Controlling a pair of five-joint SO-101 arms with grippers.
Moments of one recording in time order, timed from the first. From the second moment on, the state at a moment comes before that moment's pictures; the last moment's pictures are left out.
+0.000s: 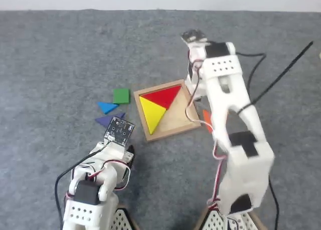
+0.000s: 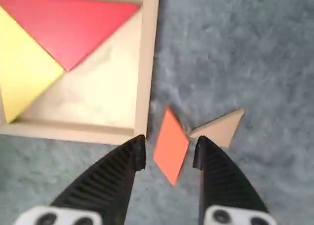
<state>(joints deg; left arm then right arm) 4.8 -102.9 97.1 72.0 -6.1 -16.2 22.3 -20.0 90.2 10.1</state>
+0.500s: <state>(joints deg) 4.8 -102.9 97.1 72.0 -6.1 -14.0 8.8 23.5 63.4 9.4</state>
